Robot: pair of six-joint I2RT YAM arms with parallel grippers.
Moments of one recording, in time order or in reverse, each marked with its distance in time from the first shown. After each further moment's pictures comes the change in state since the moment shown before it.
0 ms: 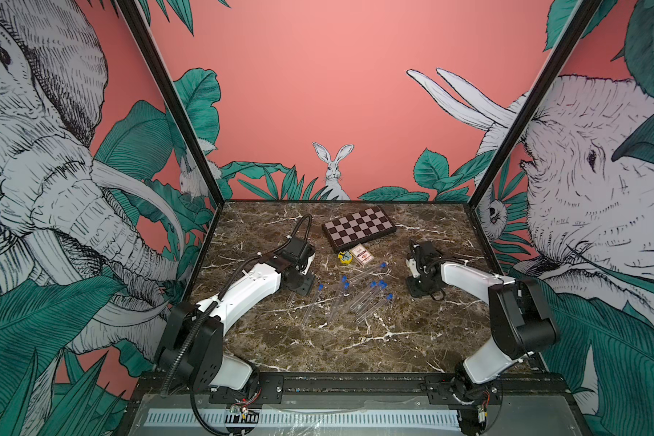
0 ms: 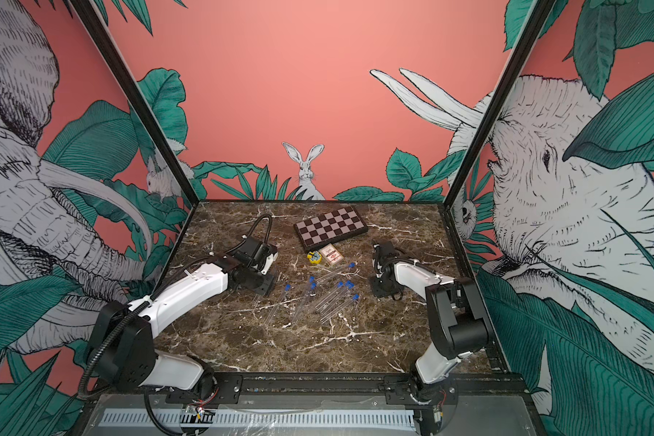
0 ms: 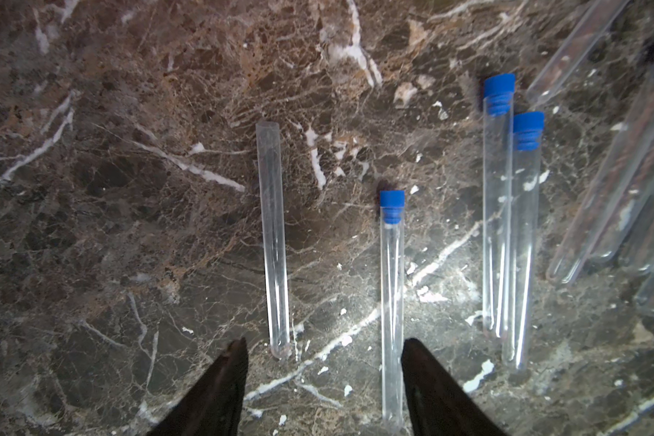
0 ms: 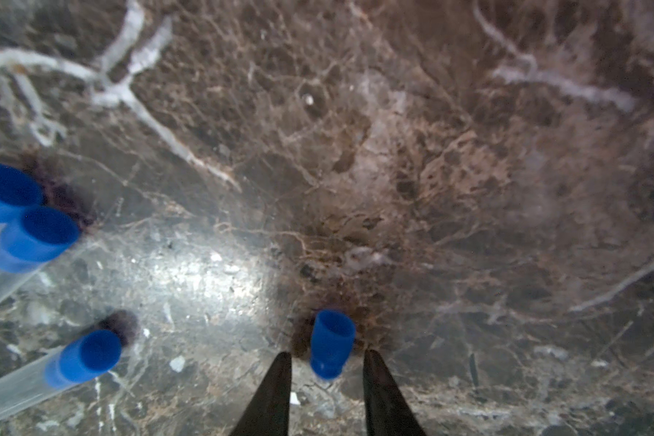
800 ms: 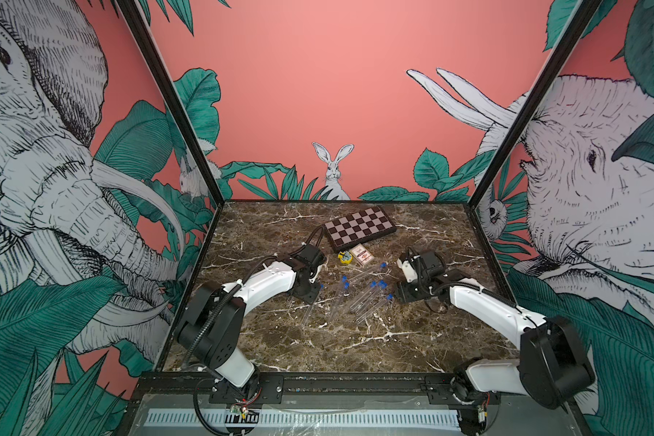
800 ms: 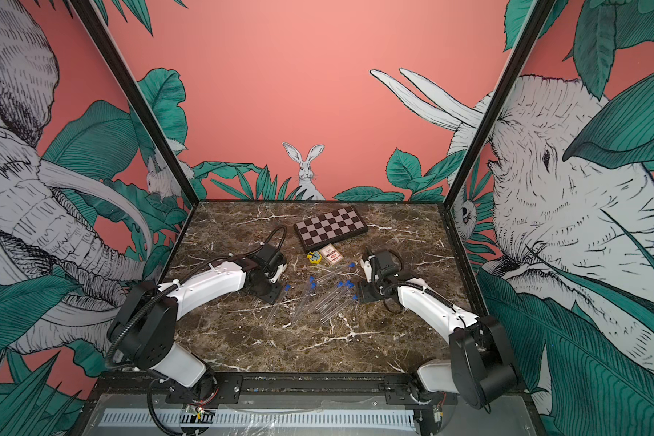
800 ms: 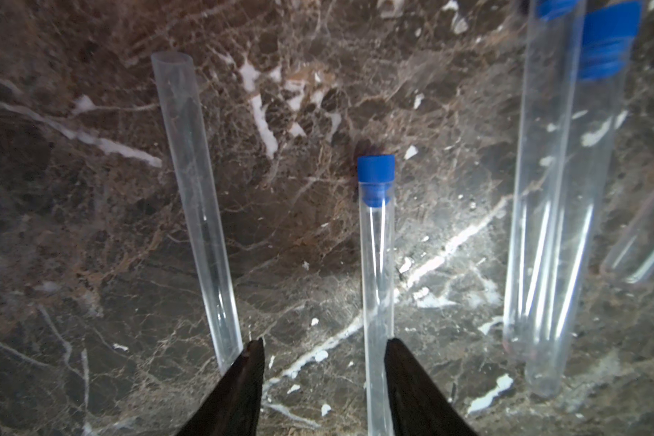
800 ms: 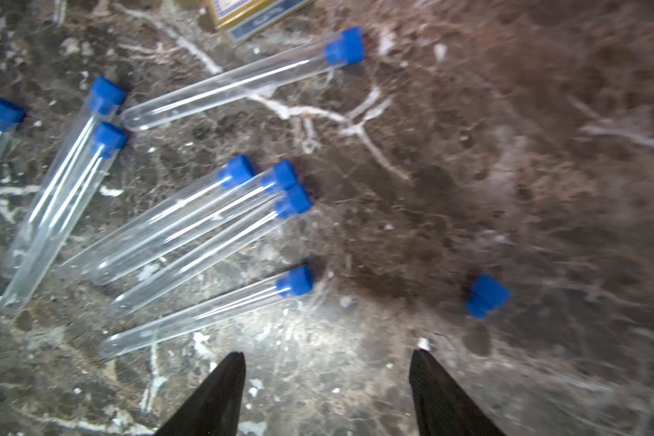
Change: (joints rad) left arm -0.066 0.159 0.000 -0.002 -0.010 -0.030; right arm 0.178 -0.283 -0.150 0.113 -0.135 0.145
